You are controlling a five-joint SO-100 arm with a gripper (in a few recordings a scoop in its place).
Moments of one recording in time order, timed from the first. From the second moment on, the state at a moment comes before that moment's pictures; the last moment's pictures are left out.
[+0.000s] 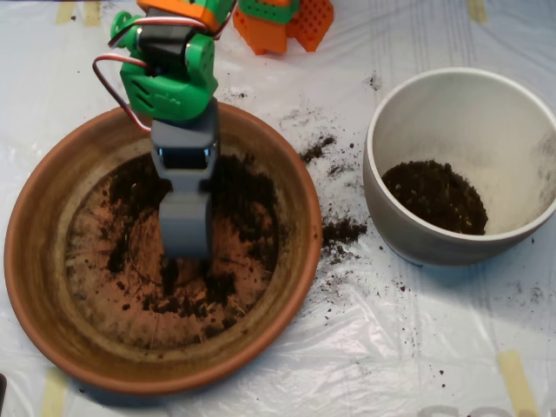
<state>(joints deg) 26.4 87.4 108.5 63.0 -22.7</state>
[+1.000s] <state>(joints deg) 30.0 68.5 88.8 73.3 -26.5</state>
